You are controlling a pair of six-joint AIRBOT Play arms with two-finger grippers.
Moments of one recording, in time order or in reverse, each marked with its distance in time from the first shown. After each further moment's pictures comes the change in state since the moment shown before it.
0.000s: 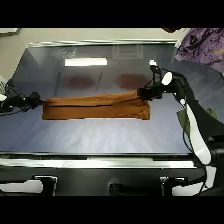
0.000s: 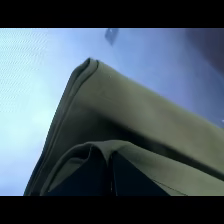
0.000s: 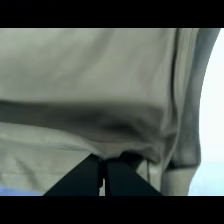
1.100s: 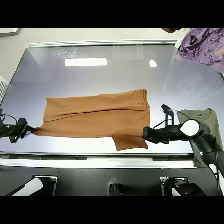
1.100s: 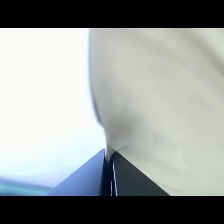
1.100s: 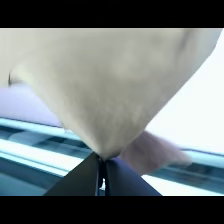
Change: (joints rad) left arm 0.282 0.386 -0.377 0.003 -0.415 0.051; right arm 0.000 0.800 -0.848 0.212 0.087 0.132
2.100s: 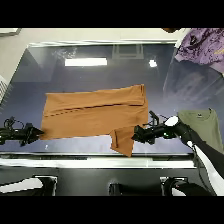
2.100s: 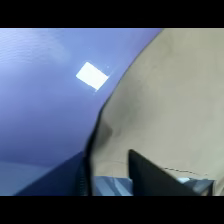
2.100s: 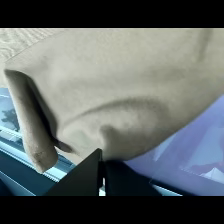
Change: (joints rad) left arm 0.084 -0.286 -0.020 -0.034 0.039 0.109; right arm 0.000 -0.396 -0.037 0.332 -0.117 -0.211
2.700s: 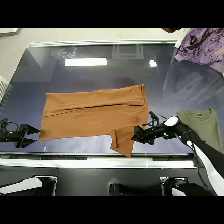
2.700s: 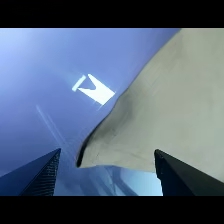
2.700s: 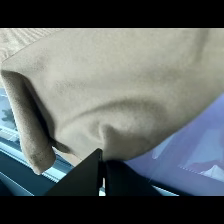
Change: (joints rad) left arm 0.067 0.043 0.004 -0.002 -0.041 0.013; right arm 0.000 -0.016 0.000 0.000 0.000 0.000
